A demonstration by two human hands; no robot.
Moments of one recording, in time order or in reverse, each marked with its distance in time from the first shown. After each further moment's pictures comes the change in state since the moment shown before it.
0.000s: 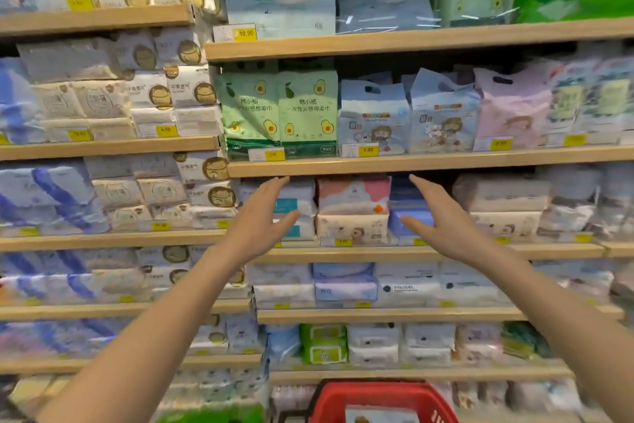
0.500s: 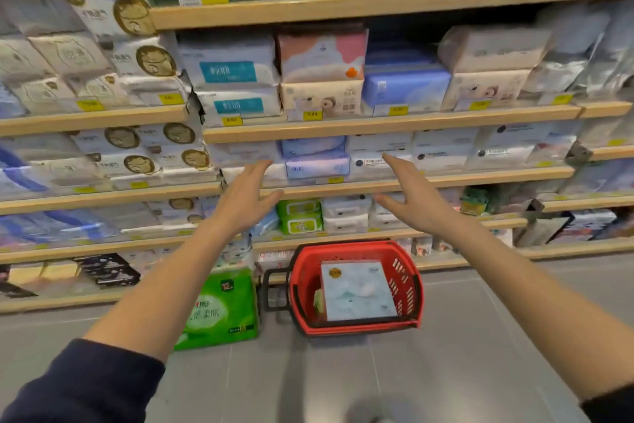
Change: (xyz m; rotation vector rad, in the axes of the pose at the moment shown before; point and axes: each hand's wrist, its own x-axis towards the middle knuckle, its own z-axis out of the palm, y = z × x) left_hand -0.095 -0.049 0.149 0.016 -0.306 -0.178; right_hand -0.105 0.076 0.116 0.029 -0.260 0.173
